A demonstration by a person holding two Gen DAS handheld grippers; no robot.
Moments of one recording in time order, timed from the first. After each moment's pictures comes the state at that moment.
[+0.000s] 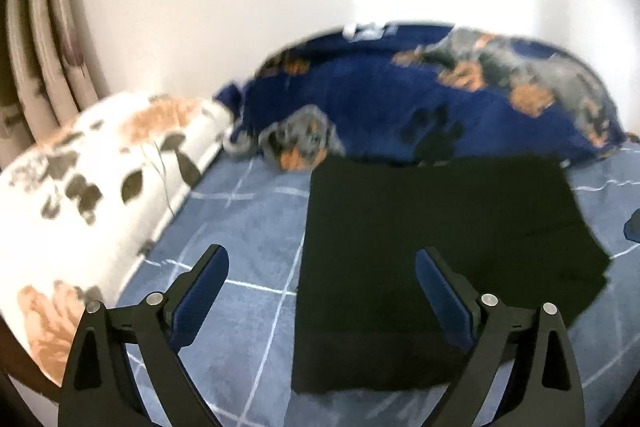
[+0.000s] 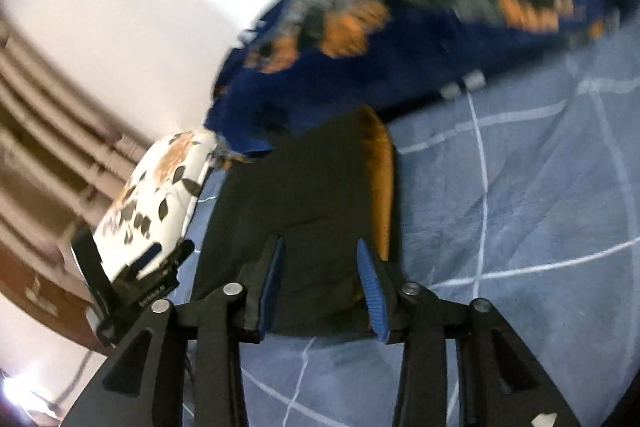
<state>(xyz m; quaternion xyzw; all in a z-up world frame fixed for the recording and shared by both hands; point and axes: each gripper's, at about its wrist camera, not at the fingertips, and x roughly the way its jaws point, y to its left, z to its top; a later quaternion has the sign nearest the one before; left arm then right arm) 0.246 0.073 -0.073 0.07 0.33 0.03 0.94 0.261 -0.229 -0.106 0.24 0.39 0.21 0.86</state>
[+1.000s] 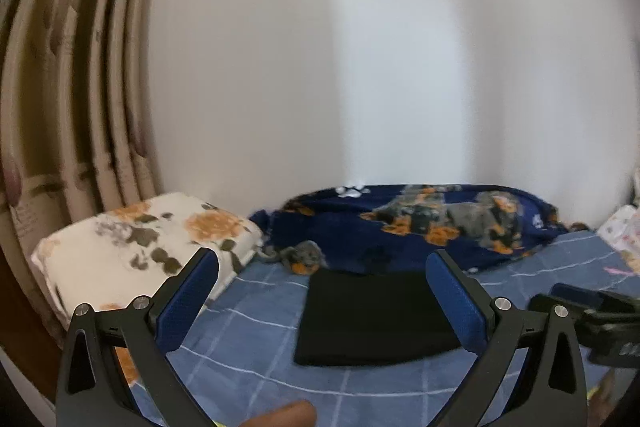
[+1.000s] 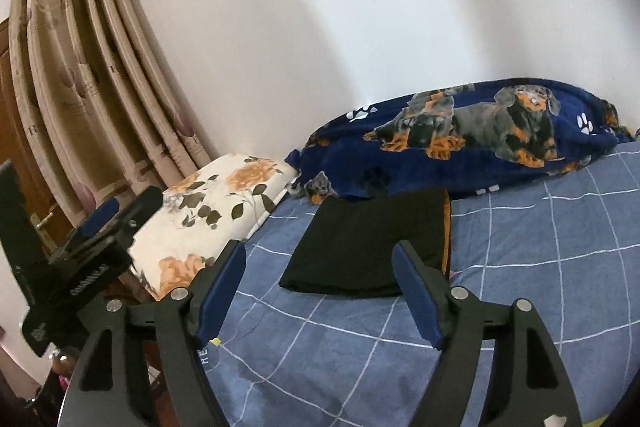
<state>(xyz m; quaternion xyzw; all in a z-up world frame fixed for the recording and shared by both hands) 0.028 0.031 0.101 0.03 0.14 0.02 0.99 0.084 -0.199 0.023 0.16 0.25 0.24 0.93</state>
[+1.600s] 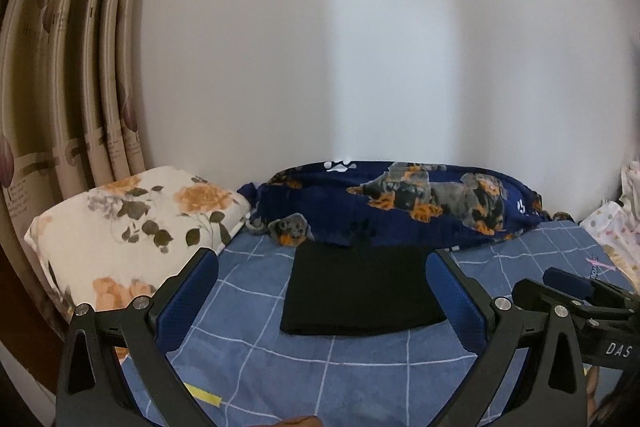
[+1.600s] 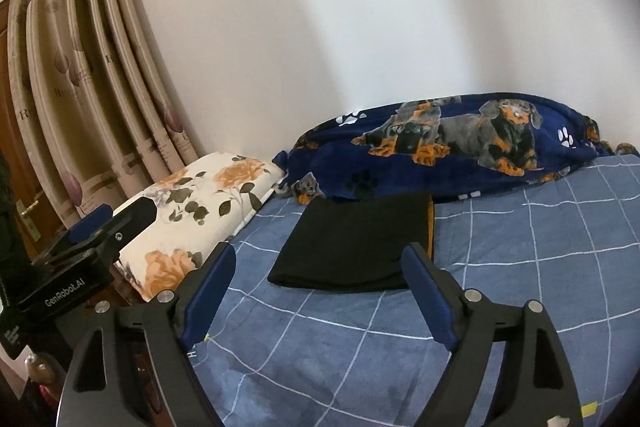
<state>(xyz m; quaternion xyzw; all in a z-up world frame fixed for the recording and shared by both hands) 0.013 0.031 0.094 0.02 0.18 0.01 0.98 0.062 -0.192 0.028 0.14 0.25 0.21 0.94</state>
